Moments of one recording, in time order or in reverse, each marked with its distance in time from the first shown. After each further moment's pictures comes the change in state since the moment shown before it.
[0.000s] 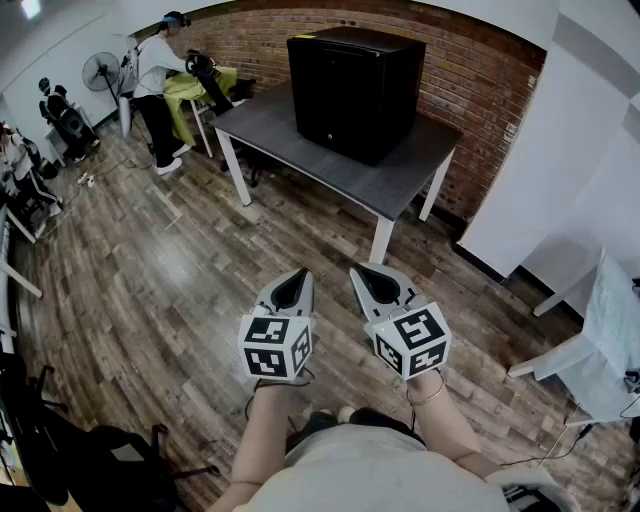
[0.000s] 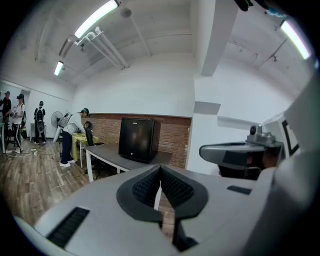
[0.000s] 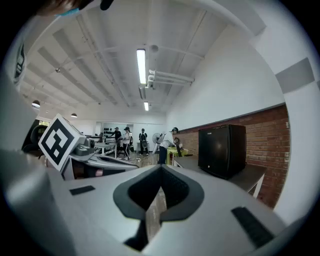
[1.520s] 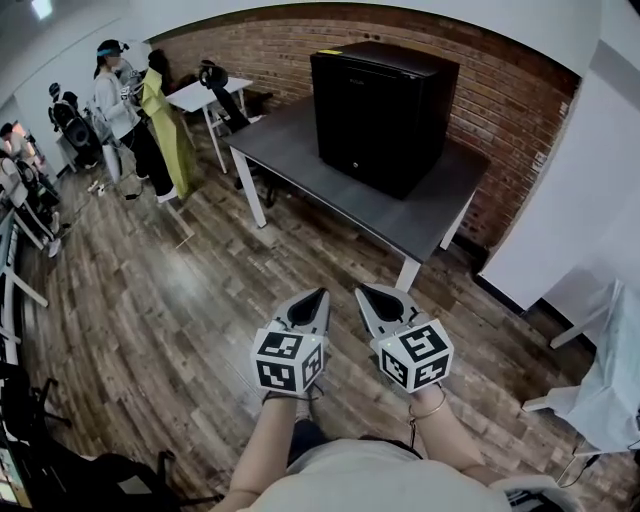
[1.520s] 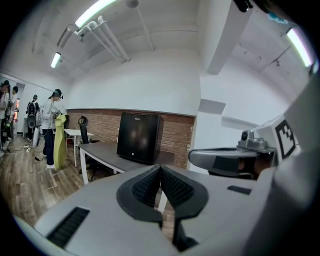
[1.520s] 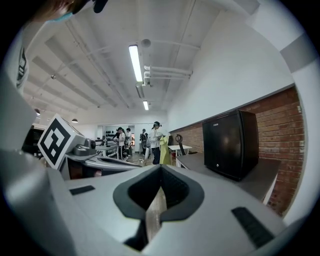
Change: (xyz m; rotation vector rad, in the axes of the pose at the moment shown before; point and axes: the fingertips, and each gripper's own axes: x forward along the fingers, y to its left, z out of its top) left arm 0.105 0.083 0.008 -0.020 0.022 -0.063; right arm 0.137 -0.047 -0.018 0.056 0.014 0.041
